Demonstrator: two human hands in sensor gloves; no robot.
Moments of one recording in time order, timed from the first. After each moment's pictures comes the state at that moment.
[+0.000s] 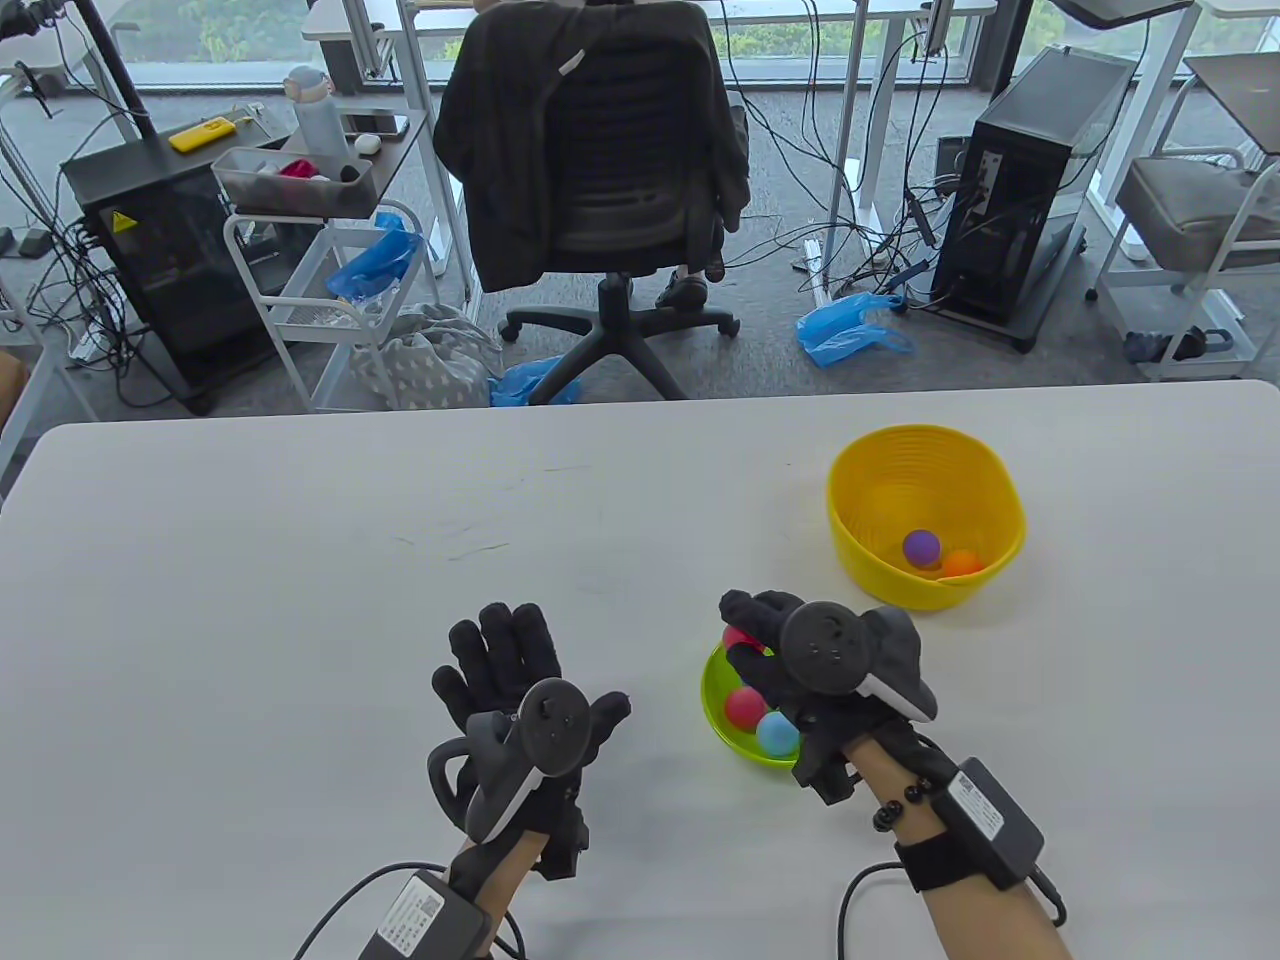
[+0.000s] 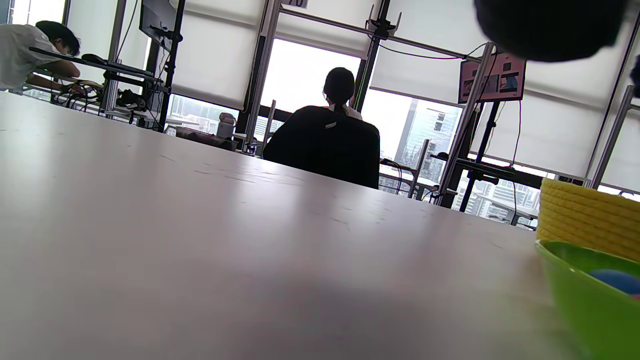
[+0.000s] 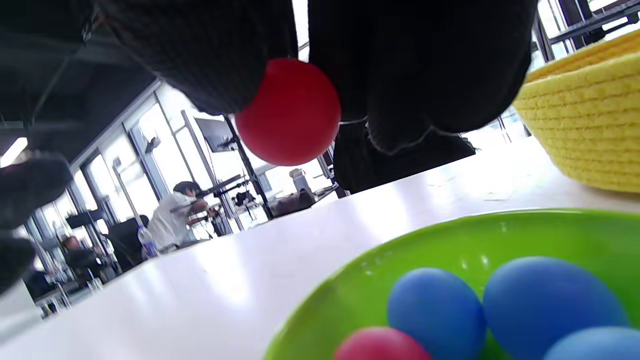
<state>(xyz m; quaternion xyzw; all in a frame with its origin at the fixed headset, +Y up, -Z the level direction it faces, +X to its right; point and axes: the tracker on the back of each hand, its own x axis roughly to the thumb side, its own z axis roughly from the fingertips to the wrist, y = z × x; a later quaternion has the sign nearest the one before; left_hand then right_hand) -0.141 -0.701 -0.330 0.07 0.01 0.14 0.99 0.144 -0.664 -0.377 0.16 -0.07 0.94 0.29</state>
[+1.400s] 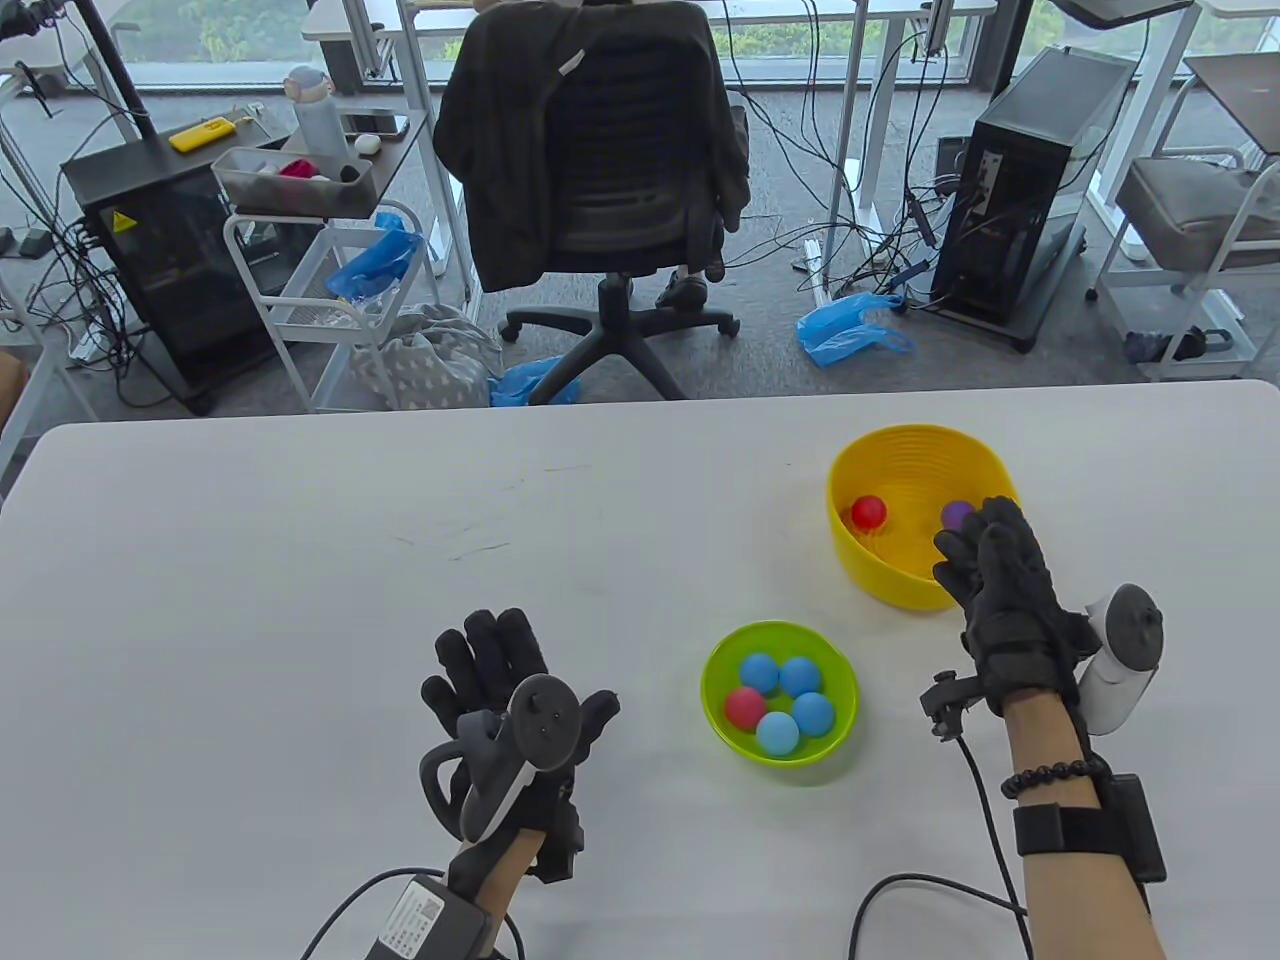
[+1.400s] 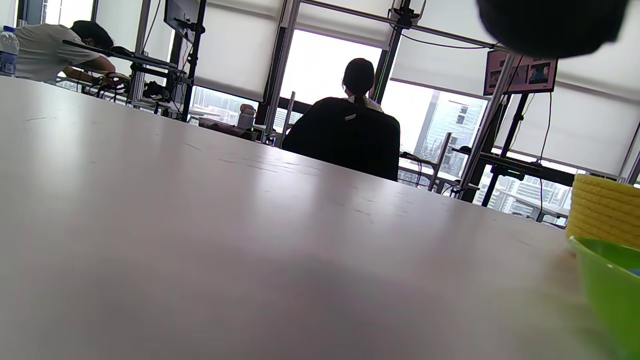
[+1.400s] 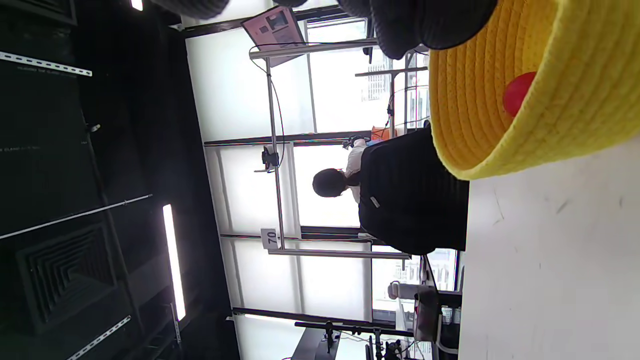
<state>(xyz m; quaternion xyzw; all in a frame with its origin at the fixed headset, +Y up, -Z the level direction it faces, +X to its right) -0.148 -0.701 -0.330 0.05 0.04 0.15 0.99 0.302 -0.691 -0.399 0.03 -0.12 0.68 0.72</state>
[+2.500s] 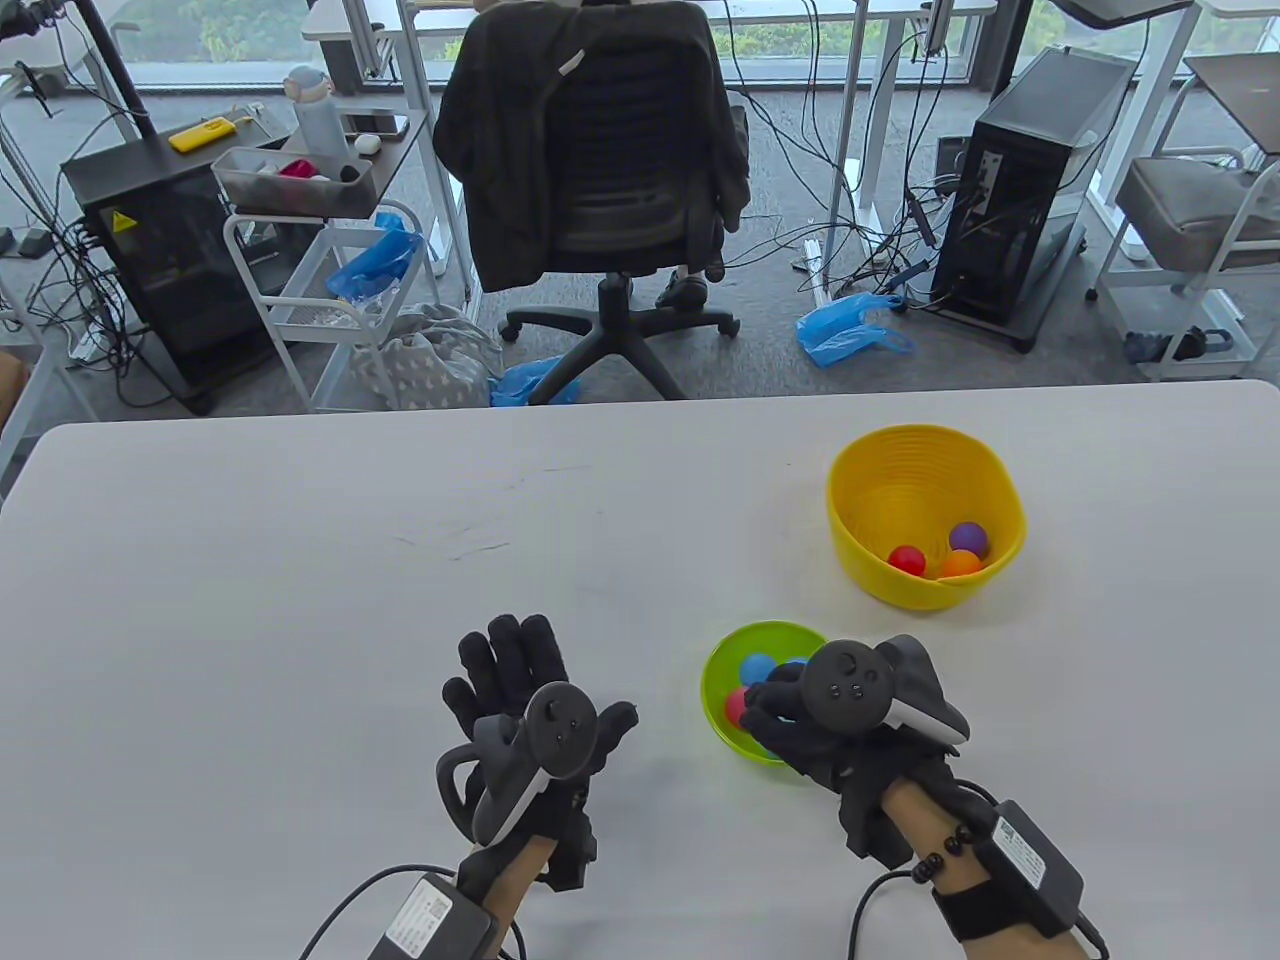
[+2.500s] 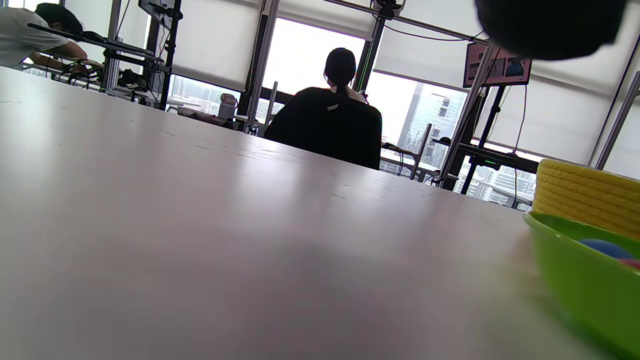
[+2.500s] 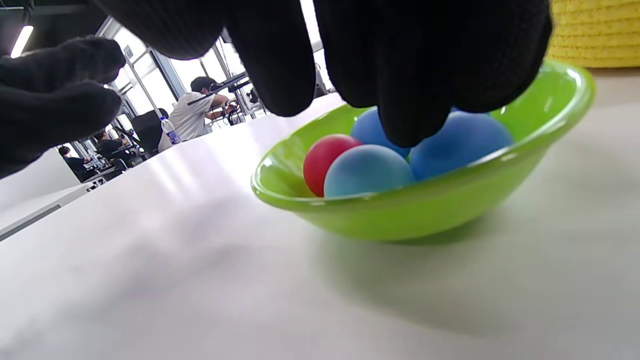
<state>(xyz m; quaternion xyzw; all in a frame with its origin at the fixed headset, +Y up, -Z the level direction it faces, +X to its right) -0.135 -0.704 -0.326 0.04 0.02 0.15 0.99 0.139 -0.702 -0.355 0.23 0.10 0.95 0.18</state>
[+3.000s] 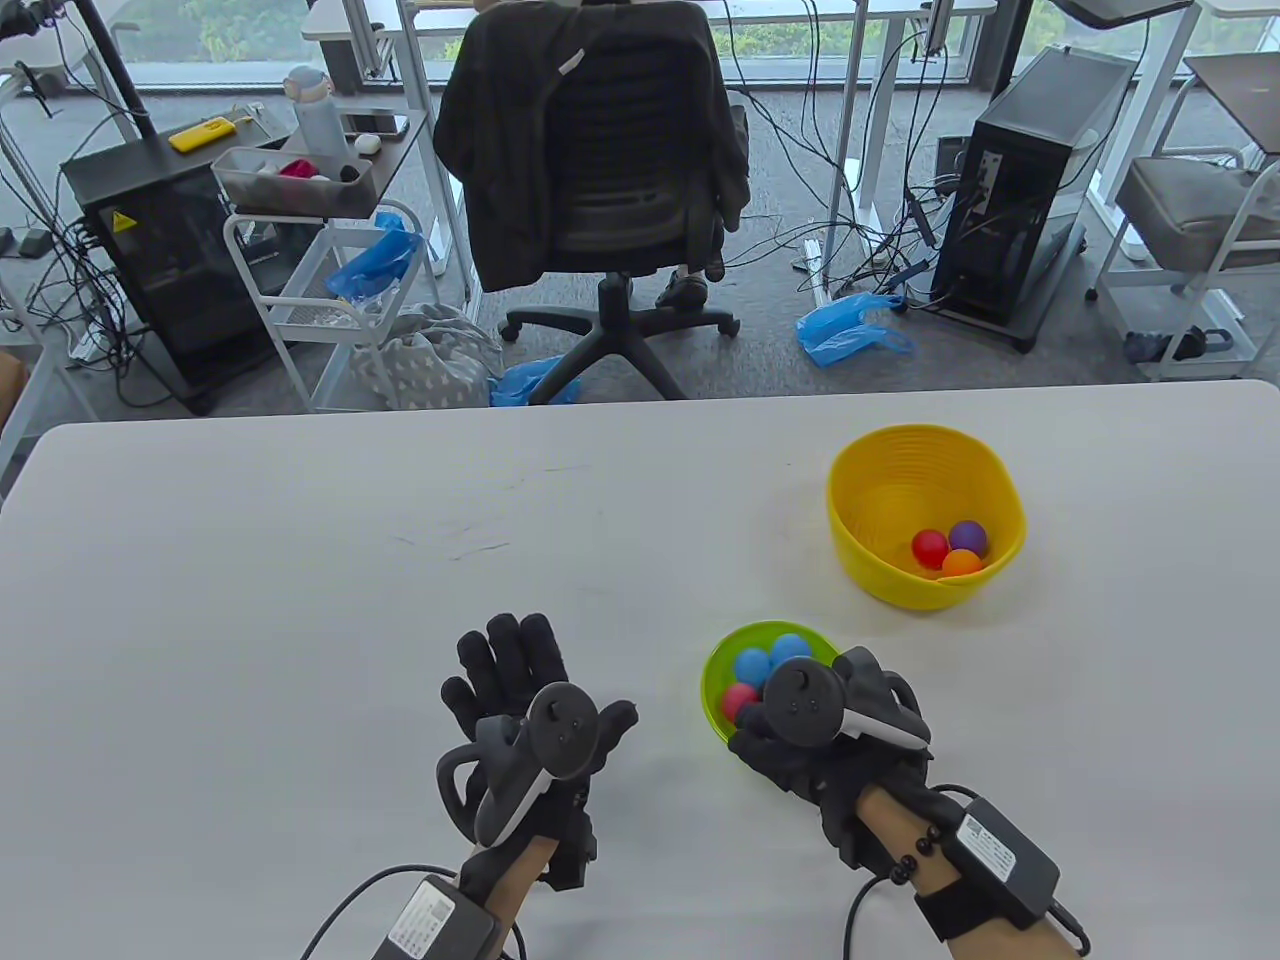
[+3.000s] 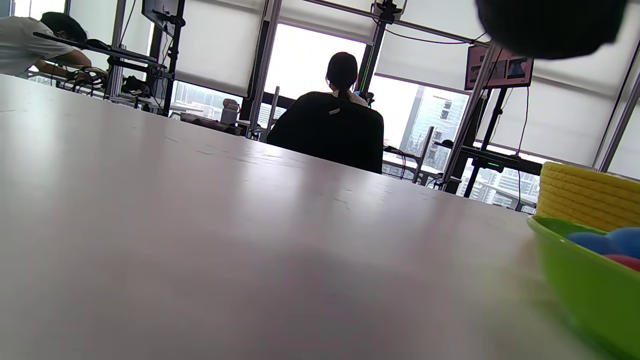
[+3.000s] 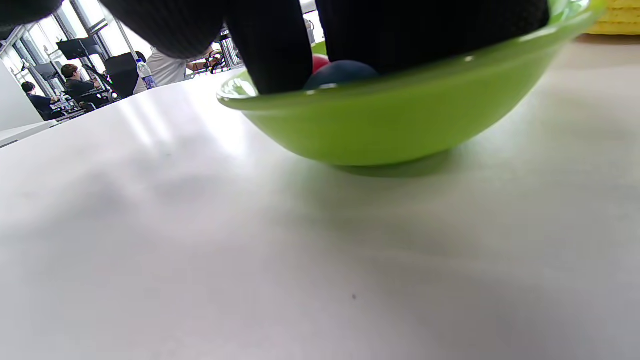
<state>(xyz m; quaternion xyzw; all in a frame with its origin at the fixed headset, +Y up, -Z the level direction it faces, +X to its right) -0.134 -0.701 -0.324 0.05 0.02 0.14 0.99 0.122 -0.729 -0.359 0.22 0.13 0.96 0.11</state>
